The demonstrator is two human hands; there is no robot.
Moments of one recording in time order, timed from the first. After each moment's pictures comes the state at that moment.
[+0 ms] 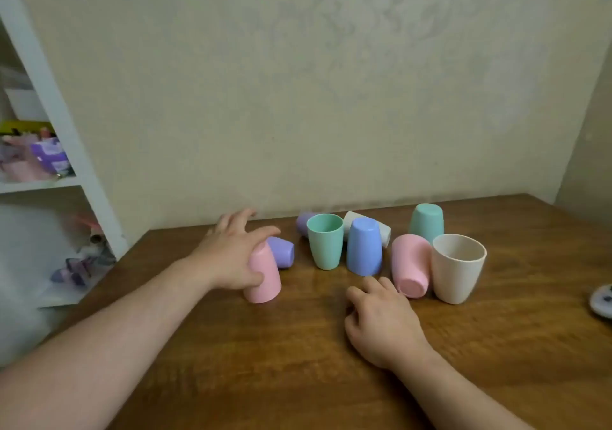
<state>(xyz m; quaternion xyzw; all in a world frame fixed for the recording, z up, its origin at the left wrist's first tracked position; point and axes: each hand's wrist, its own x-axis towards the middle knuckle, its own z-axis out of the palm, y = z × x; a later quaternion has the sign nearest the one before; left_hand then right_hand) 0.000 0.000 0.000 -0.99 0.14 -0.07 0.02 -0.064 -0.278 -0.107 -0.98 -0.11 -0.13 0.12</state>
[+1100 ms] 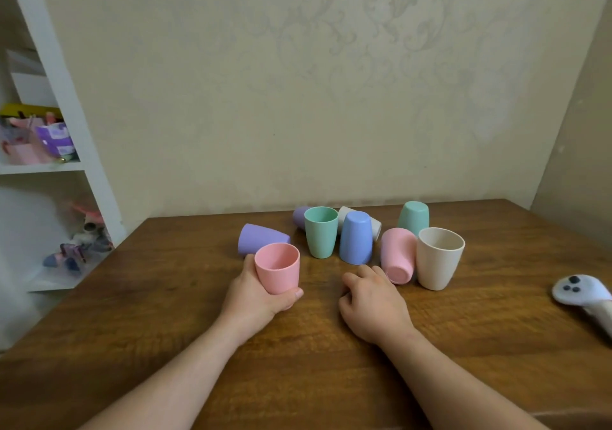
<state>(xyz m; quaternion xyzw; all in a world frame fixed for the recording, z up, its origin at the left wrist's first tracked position) -0.067 -0.038 -0.099 -0.88 -0.02 -0.11 -0.47 -0.072 -0.277 -0.109 -0.97 -0.10 -0.17 0.14</state>
